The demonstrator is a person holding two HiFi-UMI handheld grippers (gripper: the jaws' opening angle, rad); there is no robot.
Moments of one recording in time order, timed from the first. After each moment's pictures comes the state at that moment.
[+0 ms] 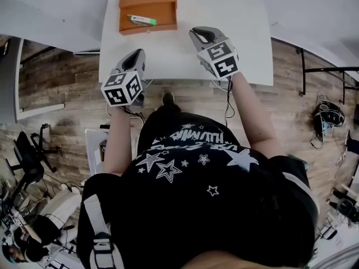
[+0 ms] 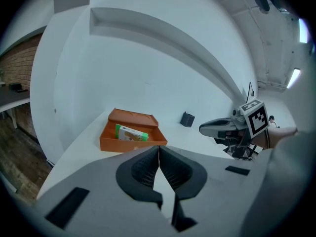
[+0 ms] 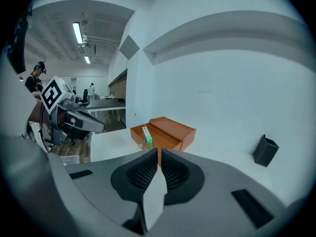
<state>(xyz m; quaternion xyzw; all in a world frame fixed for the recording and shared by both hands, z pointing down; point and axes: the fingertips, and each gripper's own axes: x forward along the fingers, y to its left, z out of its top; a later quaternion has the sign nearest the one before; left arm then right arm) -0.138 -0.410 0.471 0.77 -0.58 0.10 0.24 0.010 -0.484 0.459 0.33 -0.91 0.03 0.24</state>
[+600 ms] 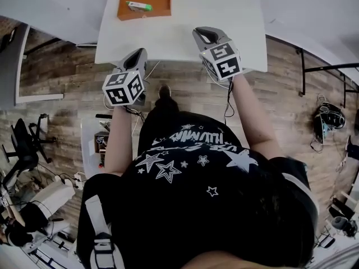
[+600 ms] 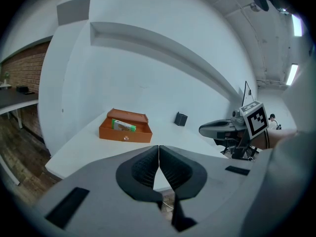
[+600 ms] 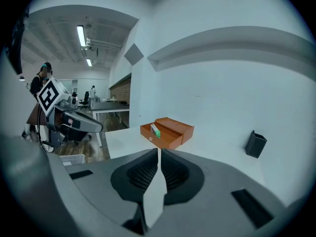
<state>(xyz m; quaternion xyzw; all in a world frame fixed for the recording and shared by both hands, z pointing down) -0.073 -0.296 0.461 0.77 -0.59 0.09 0.22 0.077 -0.376 0.451 0.33 -0.91 0.02 0.23</state>
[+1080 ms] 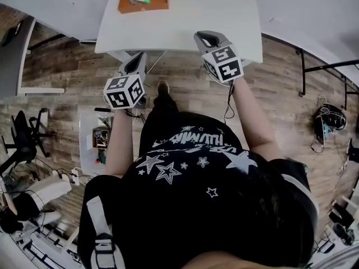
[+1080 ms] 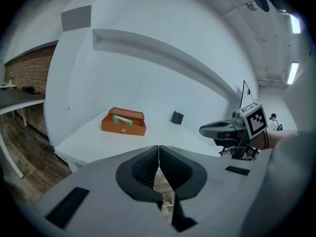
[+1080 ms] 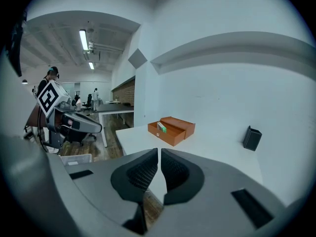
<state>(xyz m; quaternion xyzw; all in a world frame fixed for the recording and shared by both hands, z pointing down) -0.024 -0.230 0.465 0.76 -0.60 0.09 0.23 0.128 -0.317 0.457 0.32 -0.92 0.04 0.22</state>
